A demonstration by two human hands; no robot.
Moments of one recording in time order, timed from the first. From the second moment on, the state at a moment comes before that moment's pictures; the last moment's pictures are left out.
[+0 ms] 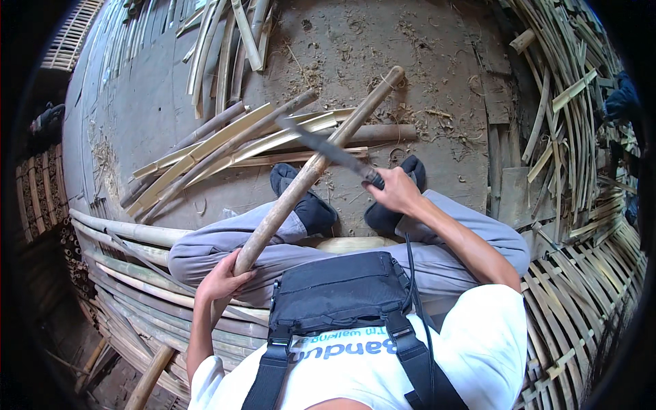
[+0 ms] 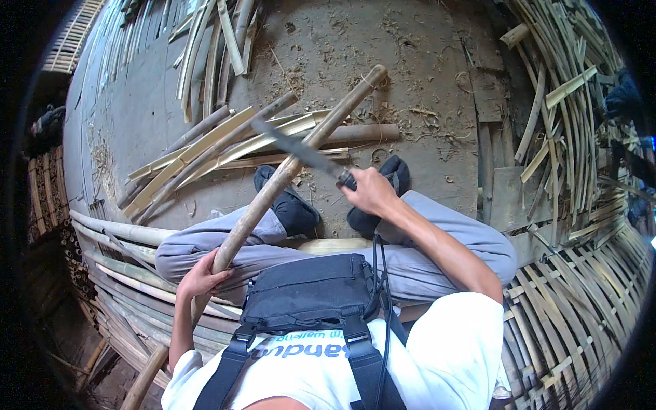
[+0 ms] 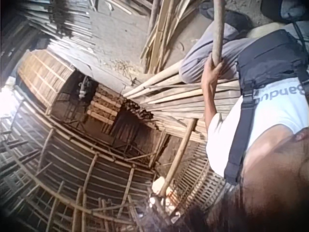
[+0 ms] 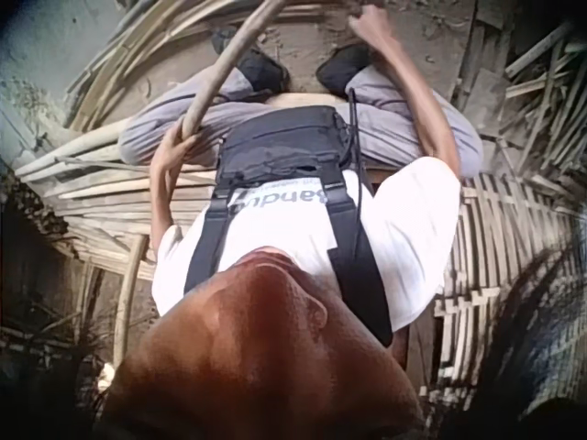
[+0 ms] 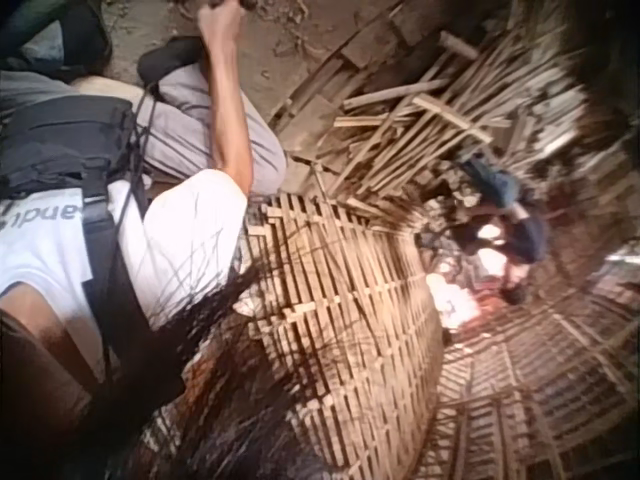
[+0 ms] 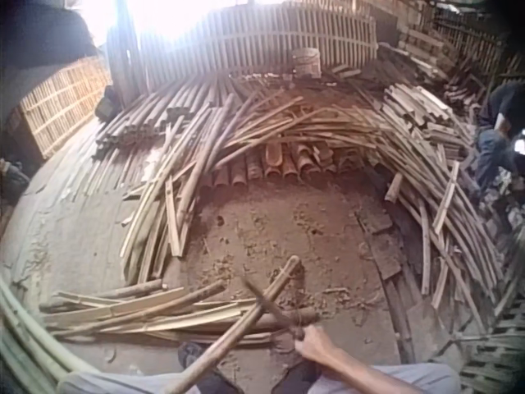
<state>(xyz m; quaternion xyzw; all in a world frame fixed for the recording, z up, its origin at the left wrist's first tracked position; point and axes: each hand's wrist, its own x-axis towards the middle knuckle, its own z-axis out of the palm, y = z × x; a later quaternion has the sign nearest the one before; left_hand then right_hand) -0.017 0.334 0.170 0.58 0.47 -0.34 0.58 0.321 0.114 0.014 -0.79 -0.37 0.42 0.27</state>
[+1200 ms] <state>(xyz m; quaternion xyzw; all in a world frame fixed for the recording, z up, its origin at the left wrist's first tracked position) -0.003 0.315 0.172 0.75 0.42 -0.27 0.43 0.482 0.089 -0.056 -0.89 -0.25 0.35 0.15</state>
